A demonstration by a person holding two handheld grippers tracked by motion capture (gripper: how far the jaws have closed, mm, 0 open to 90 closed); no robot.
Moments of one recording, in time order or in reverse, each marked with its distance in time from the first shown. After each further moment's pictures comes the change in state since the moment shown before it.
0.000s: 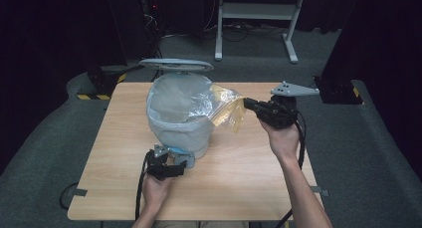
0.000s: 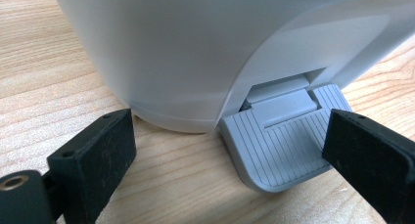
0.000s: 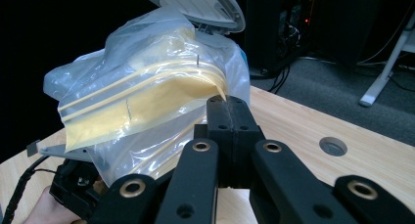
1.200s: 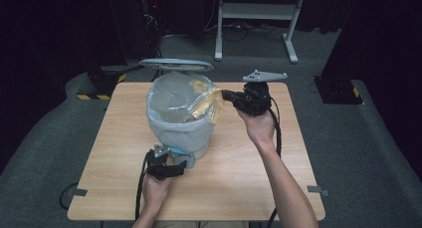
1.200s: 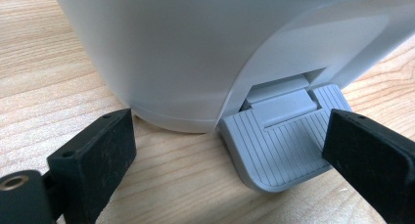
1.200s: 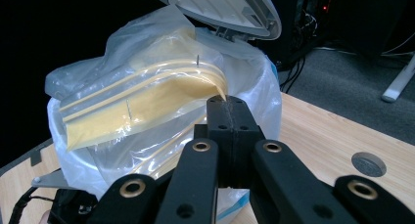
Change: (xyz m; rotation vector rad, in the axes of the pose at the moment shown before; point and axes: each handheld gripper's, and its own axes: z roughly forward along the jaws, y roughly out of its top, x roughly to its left) left arm 0.000 0.000 0.000 -0.001 -0.001 -0.001; right arm 0.012 0.024 0.059 0.054 0.038 0.012
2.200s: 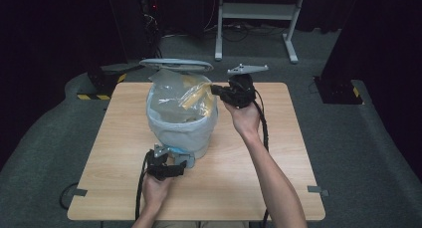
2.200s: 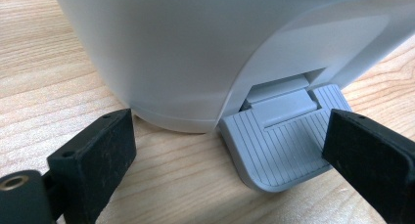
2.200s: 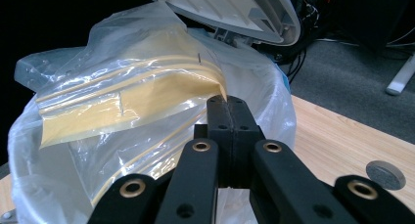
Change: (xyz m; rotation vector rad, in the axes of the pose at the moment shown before) left arm 0.000 0.000 0.000 0.000 0.000 0.000; right arm 0.000 0.013 0.043 0.034 -0.010 0.019
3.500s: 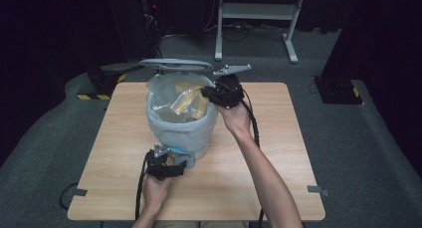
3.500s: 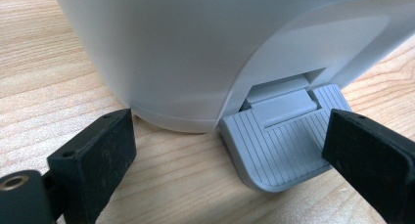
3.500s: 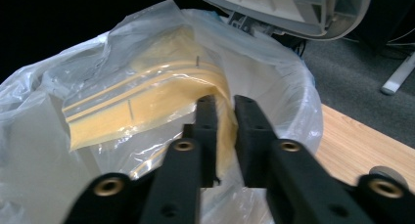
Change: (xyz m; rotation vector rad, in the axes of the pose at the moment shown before) left arm 0.000 0.000 0.000 -0.001 -0.001 -0.001; right arm 0.013 0.003 0.028 0.065 -0.016 -0.068
